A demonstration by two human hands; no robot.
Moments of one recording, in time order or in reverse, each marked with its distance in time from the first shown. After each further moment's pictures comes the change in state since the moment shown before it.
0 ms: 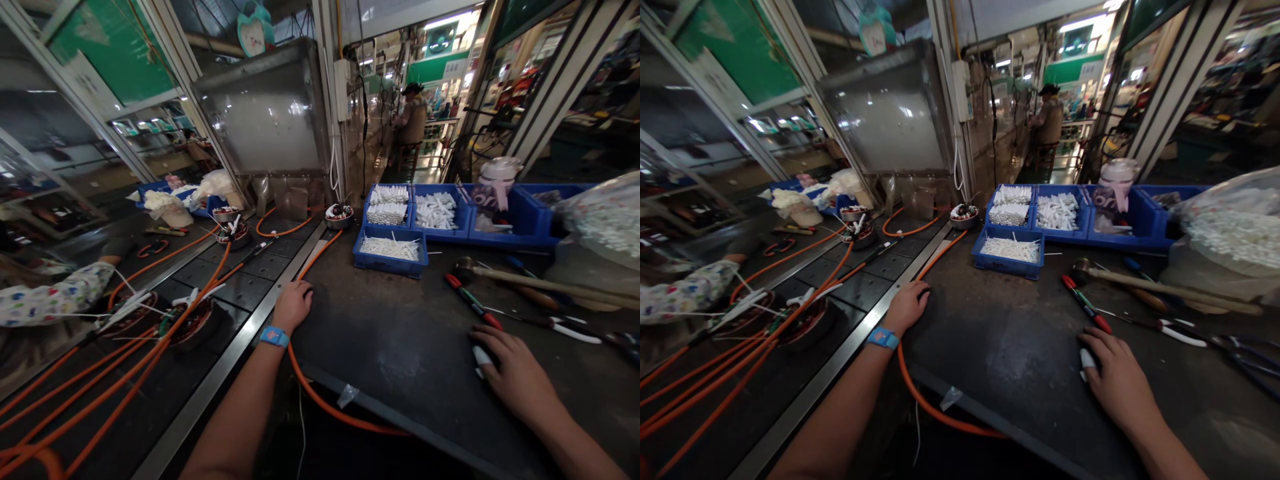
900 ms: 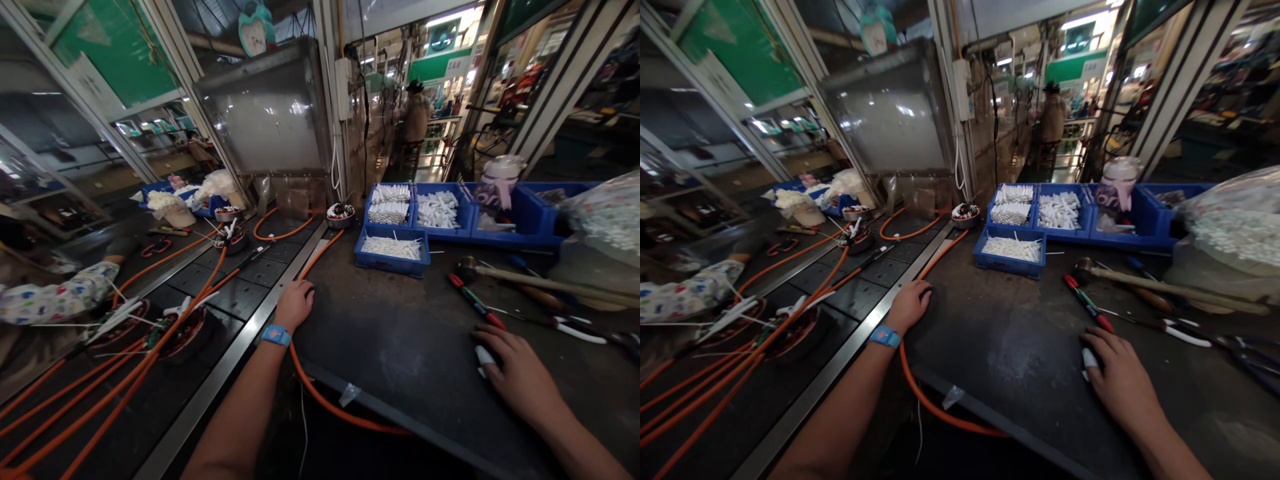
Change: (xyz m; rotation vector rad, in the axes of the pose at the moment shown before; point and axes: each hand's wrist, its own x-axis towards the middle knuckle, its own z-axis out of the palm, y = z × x) left_hand -0.001 0.000 -0.001 0.006 -0.004 0.009; right_hand -0.001 0.000 0.000 0.020 -0.012 0.008
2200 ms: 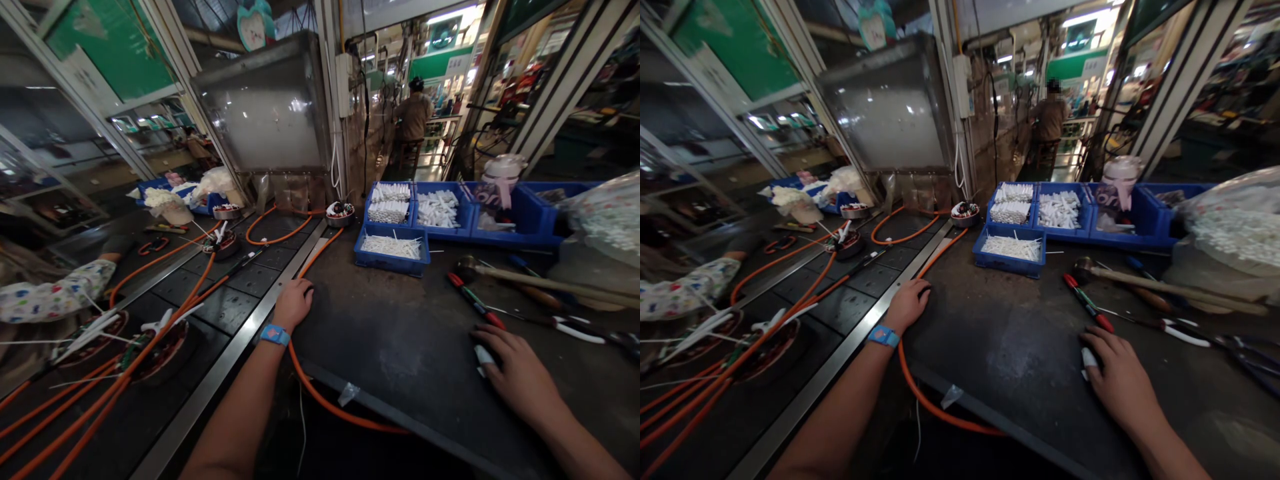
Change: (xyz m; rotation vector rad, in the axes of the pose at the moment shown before) left_hand 0.001 0.001 -0.001 -0.027 0.002 -0.021; right_hand 0.001 0.000 -0.002 -0.004 -0.002 0.008
